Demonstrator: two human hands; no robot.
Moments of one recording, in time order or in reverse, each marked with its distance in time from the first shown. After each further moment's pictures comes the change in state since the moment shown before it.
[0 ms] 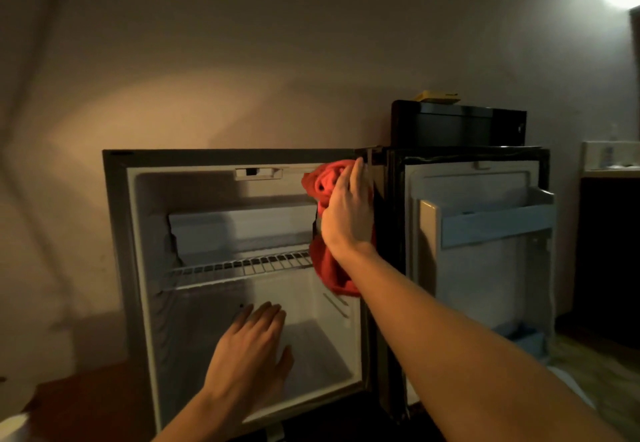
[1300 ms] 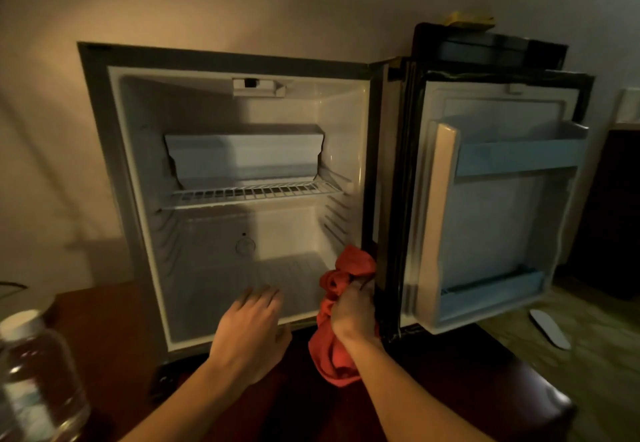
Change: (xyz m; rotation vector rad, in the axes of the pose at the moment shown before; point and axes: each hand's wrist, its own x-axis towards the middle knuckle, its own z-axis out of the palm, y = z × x) left_hand -0.067 0.032 0.028 -0.109 -0.244 -0.111; right_hand -0.220 0.085 0.080 0.133 -0.585 0.456
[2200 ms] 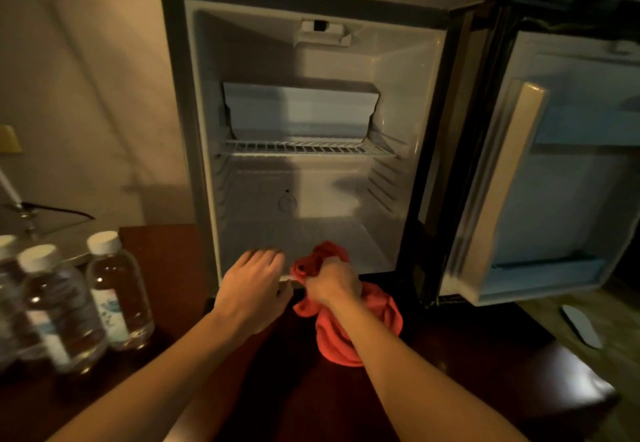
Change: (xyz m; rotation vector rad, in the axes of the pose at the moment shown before) left_hand -0.038 -0.046 -0.009 0.057 -0.074 -0.096; right_hand -0.057 -0.067 0.027 -0.203 -0.329 -0.136
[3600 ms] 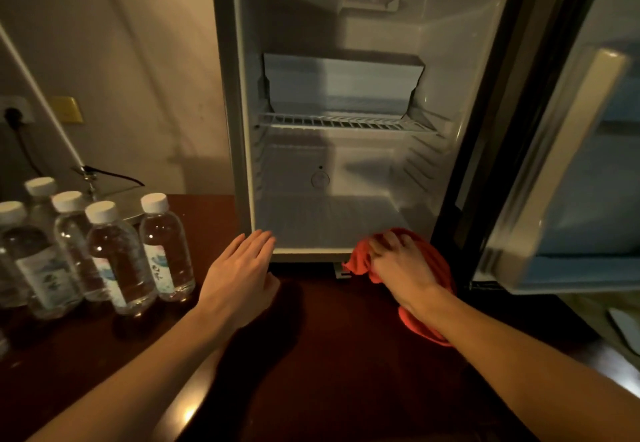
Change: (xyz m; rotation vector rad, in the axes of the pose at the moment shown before) left_hand -0.062 -0.038 -0.007 0.060 -0.070 -0.121; right_hand 0.014 0.071 -0.006 -0.991 0.174 -0.701
